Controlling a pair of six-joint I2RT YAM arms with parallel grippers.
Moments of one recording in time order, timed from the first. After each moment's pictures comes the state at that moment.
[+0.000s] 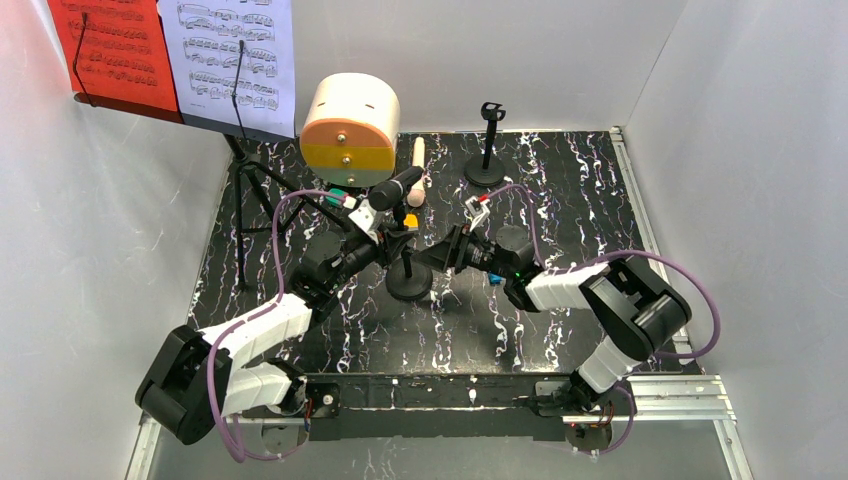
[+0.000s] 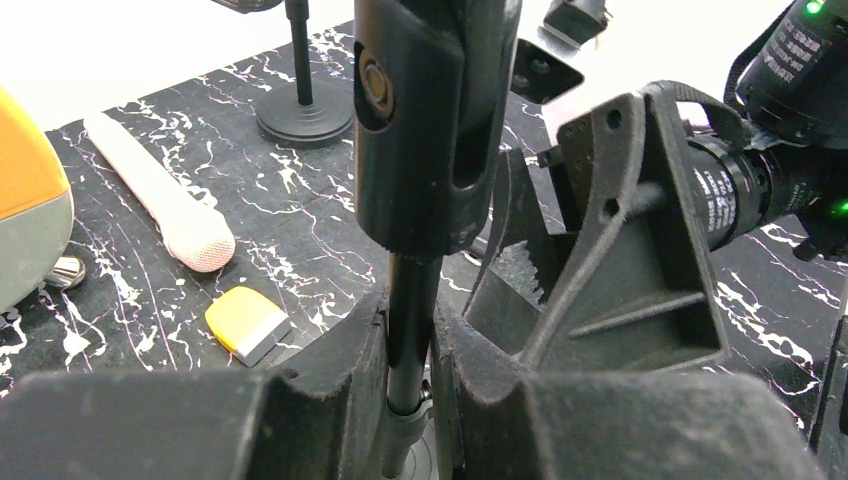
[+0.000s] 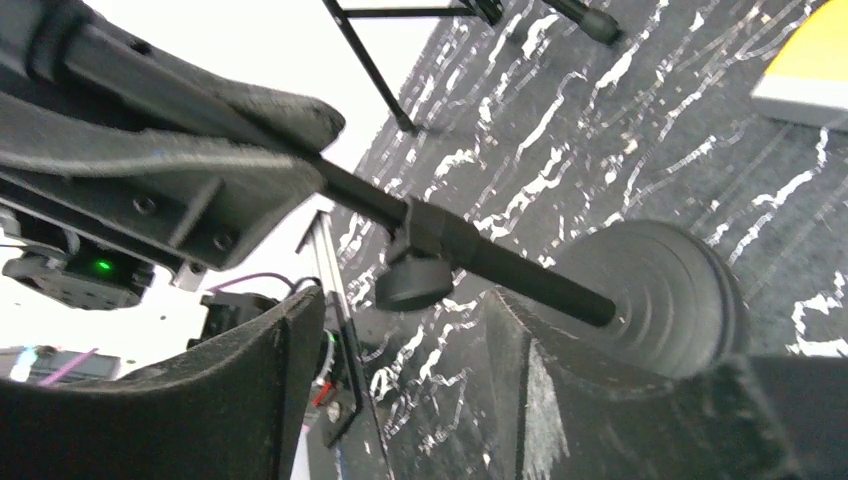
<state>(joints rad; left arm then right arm) -0.57 1.16 0.47 0.67 0.27 -0.11 0.69 1.59 0.54 0.99 -0.49 0.88</state>
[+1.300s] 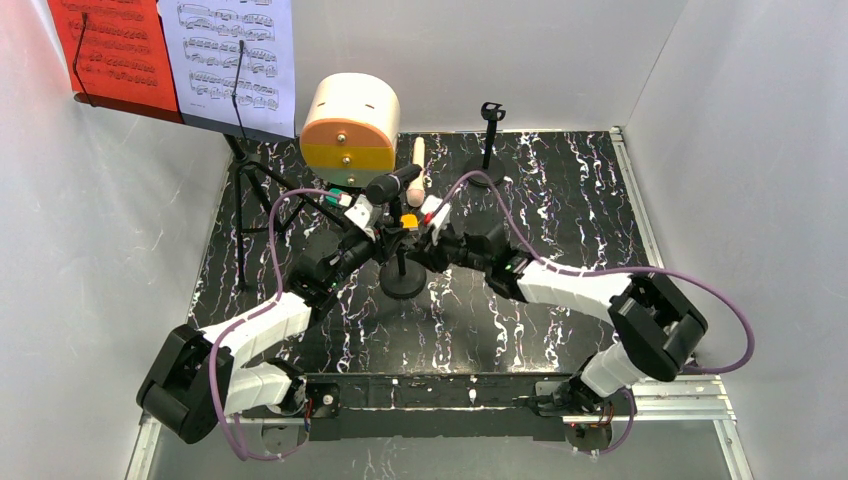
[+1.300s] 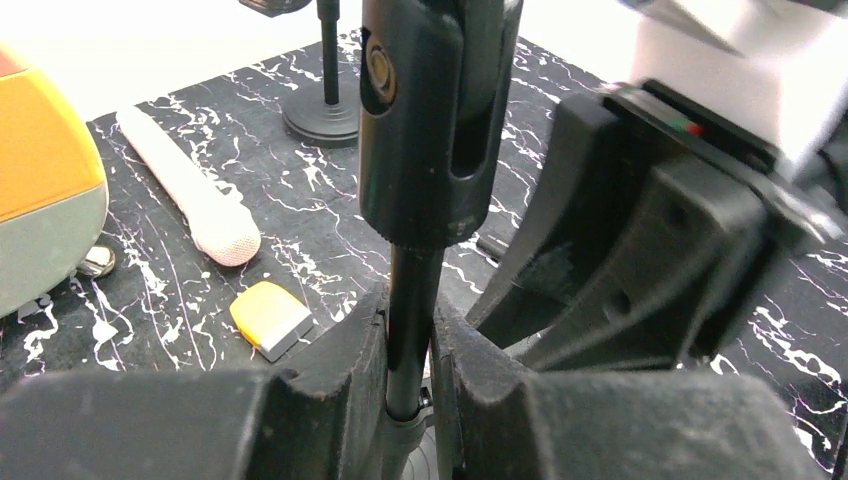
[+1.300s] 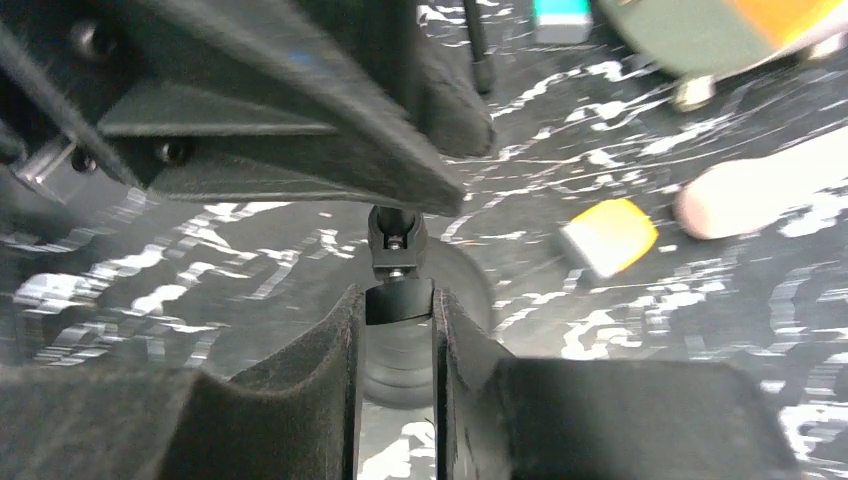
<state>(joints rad) -0.55 1.17 0.47 0.68 0.27 -0.11 0.81 1.52 0.80 0.43 -0.39 0.05</state>
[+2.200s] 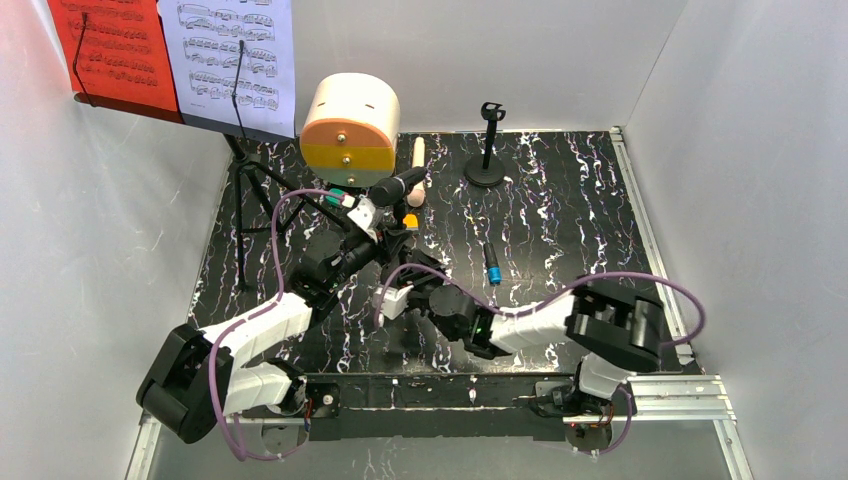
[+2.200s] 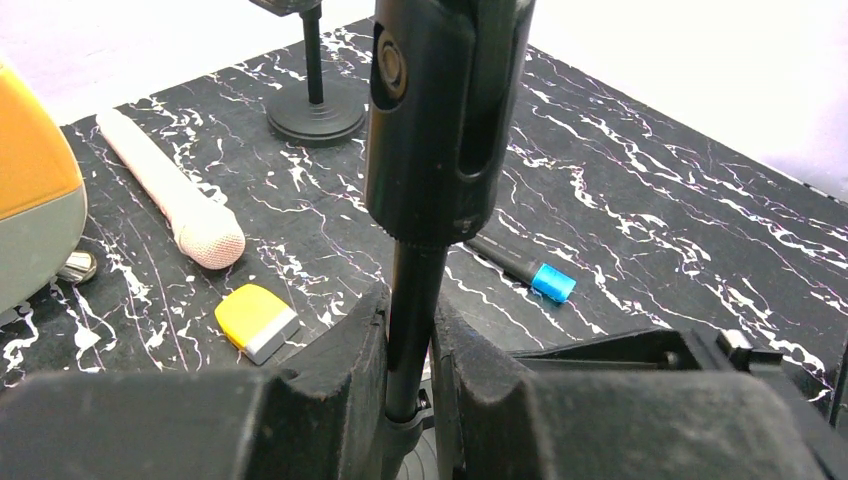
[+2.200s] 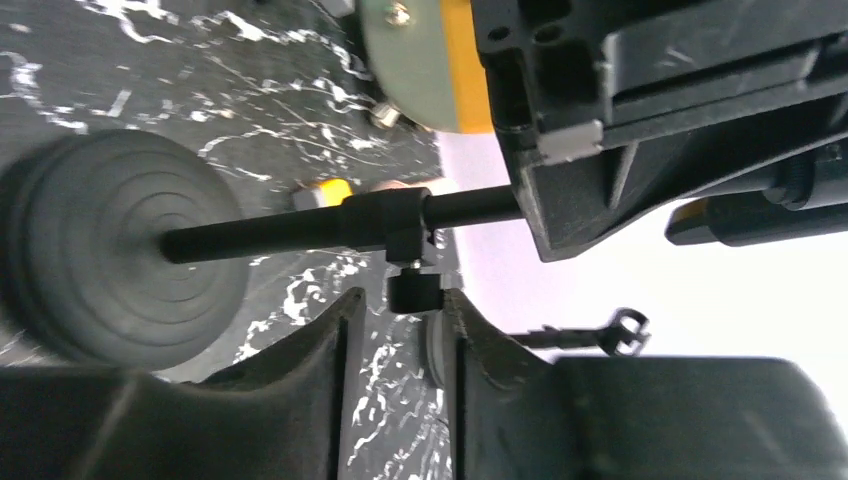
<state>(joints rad) -0.56 1.17 0.47 0.67 0.27 -0.11 1.28 1.67 0.65 0.91 0.59 -1.16</state>
